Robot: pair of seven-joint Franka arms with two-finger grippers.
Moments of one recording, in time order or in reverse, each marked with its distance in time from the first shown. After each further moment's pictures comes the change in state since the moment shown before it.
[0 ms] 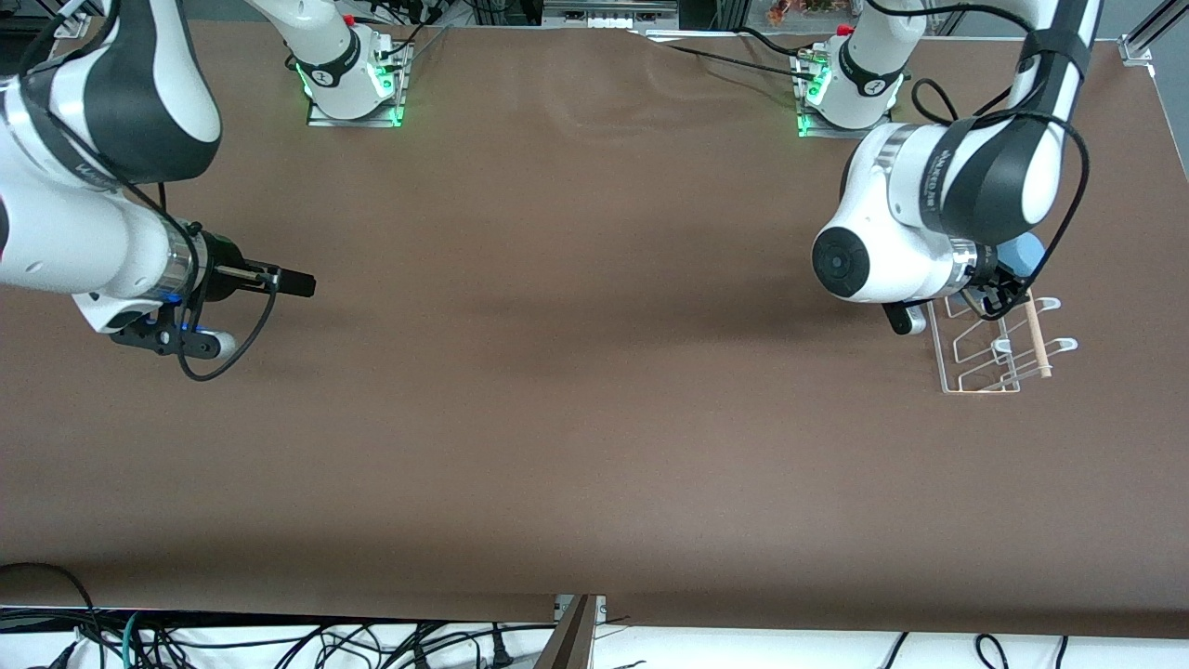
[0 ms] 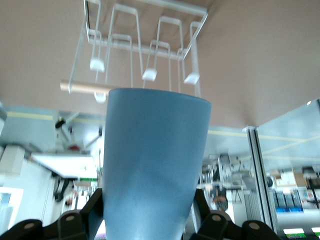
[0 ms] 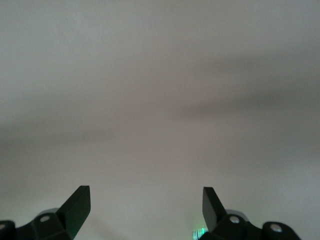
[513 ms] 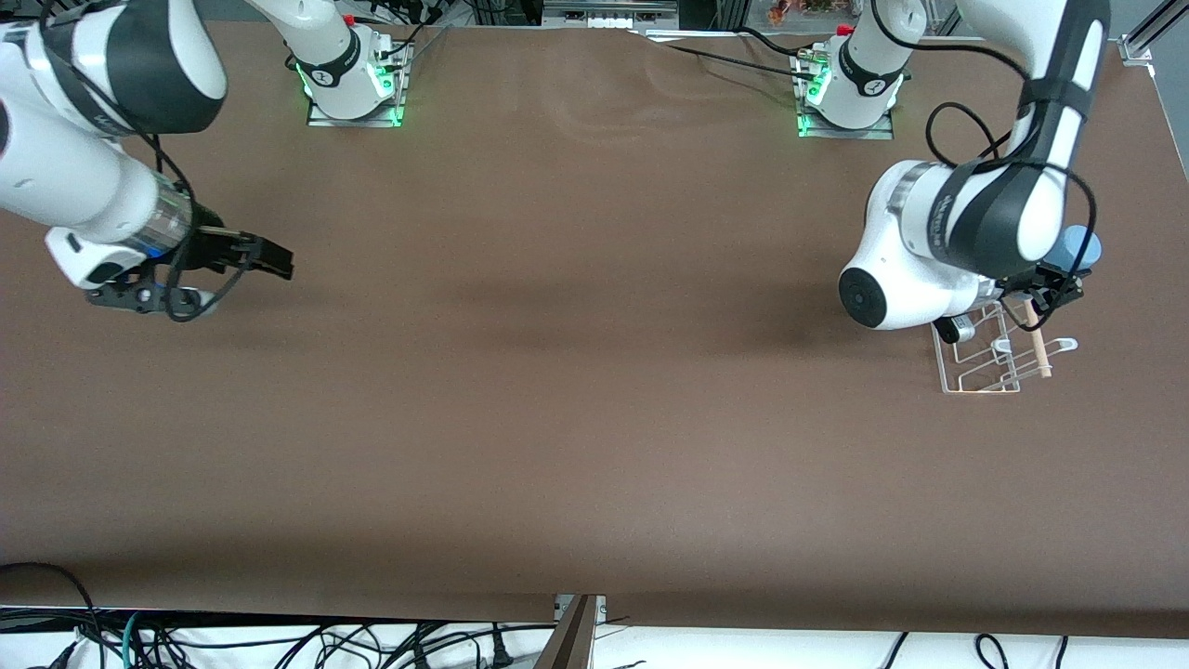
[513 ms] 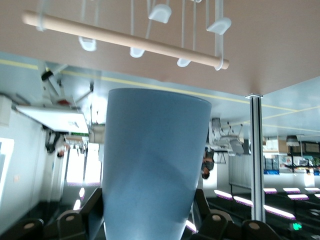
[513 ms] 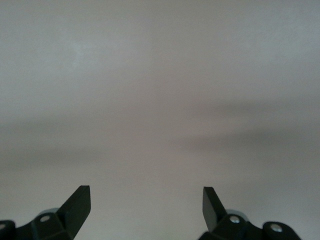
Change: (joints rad) left arm 0.053 0.029 0.017 -0.127 0.125 -0.037 -0.132; right arm -0.002 -0.179 -0.072 -0.242 -0.059 0.168 -0.159
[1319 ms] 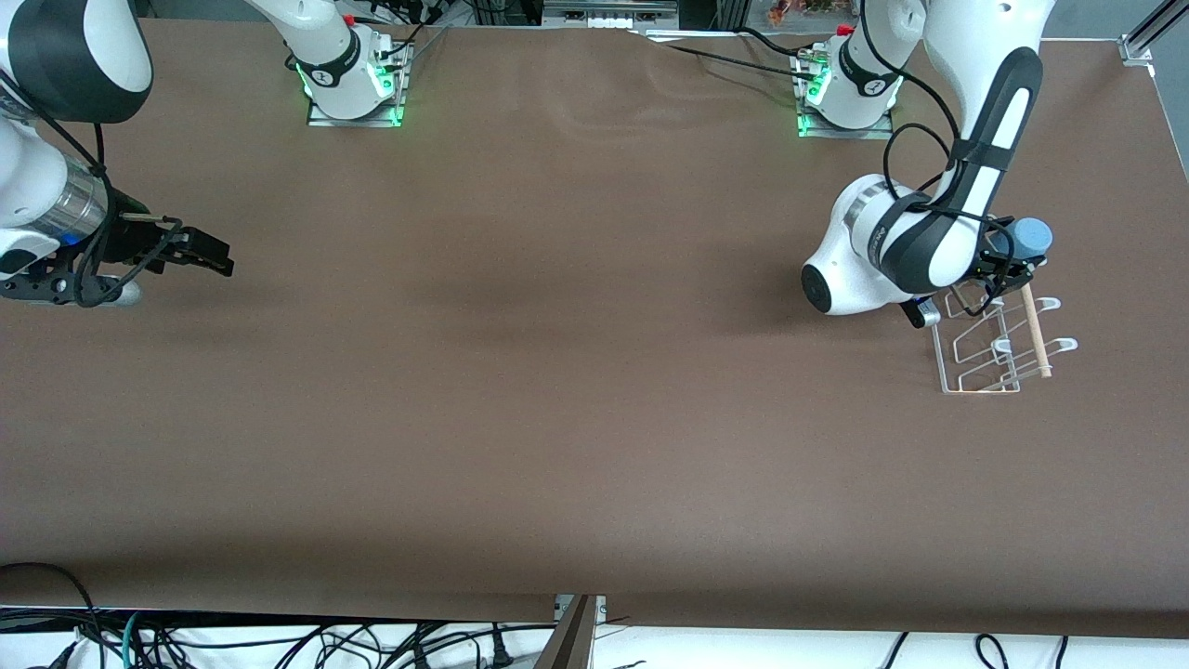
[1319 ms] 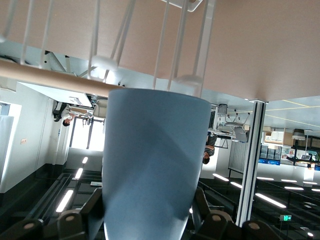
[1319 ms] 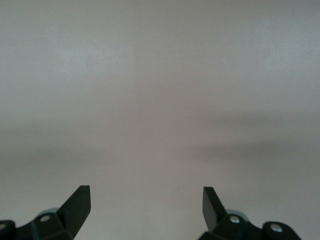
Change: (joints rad) left arm -0.003 0.014 -0.011 -0.235 0.009 0.072 -0.286; right arm 0.000 -0.029 -0.071 0.001 0.000 0.000 -0.113
